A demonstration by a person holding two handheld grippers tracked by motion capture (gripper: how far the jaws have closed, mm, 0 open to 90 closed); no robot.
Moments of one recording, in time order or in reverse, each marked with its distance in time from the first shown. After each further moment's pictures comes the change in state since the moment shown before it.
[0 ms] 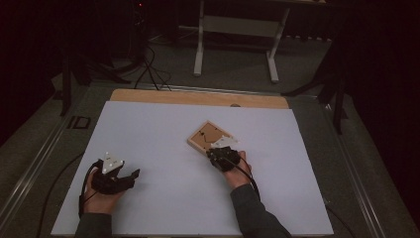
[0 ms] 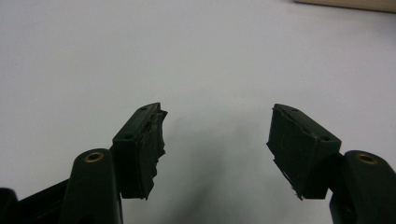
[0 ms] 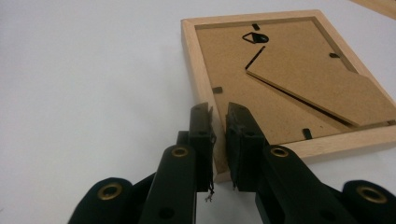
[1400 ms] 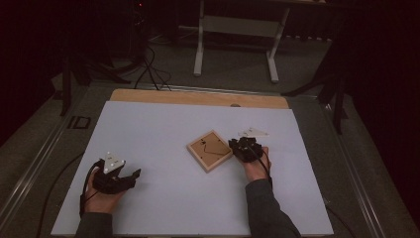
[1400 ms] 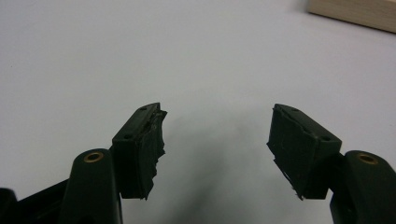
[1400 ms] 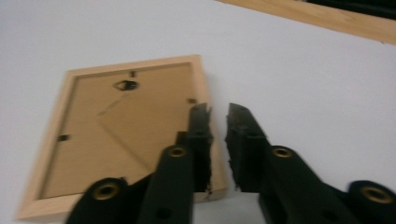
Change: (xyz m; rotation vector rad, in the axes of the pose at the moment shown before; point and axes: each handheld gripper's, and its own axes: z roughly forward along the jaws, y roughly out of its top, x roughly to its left) left arm -0.001 0.001 0.002 0.002 -0.004 0.008; right arm -0.065 -0.010 -0.029 -0.068 -0.105 0.203
